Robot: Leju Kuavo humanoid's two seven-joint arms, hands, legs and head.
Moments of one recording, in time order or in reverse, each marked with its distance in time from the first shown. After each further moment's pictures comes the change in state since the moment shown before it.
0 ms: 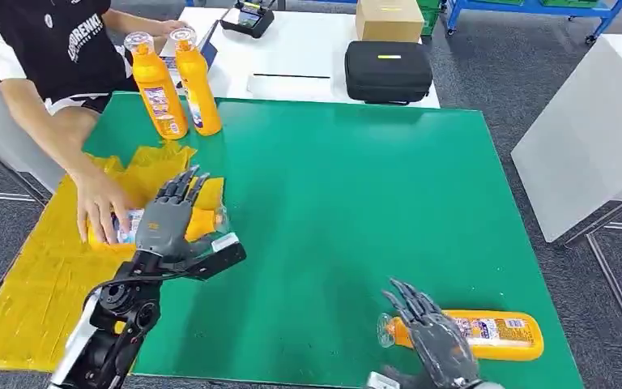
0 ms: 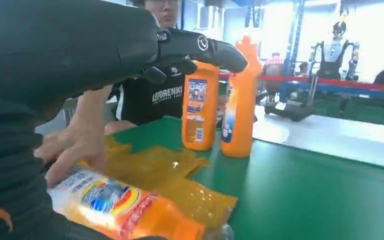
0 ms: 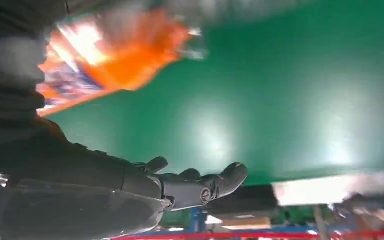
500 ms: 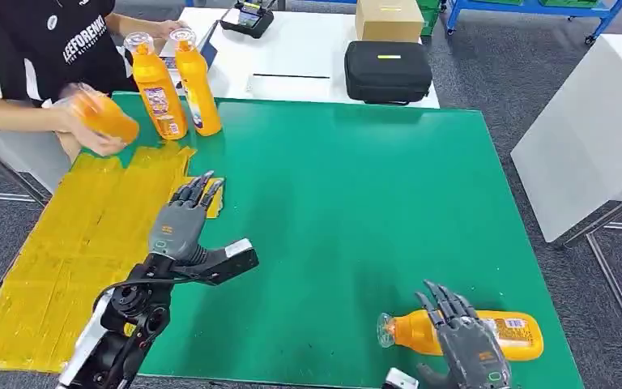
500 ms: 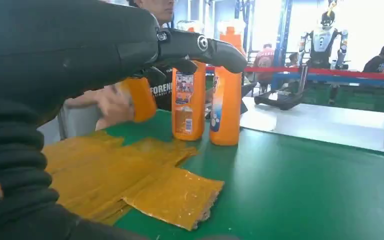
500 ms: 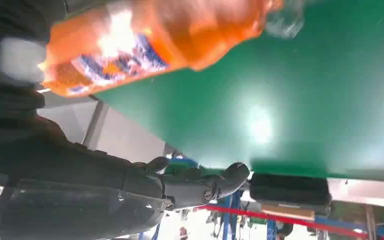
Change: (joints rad) left arm -0.002 -0.006 -0.061 0.000 0.011 -0.014 0.026; right arm 0.063 0.058 -0.170 -0.006 0.190 0.043 -0.025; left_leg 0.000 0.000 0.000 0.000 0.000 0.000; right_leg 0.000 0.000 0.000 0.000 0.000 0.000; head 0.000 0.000
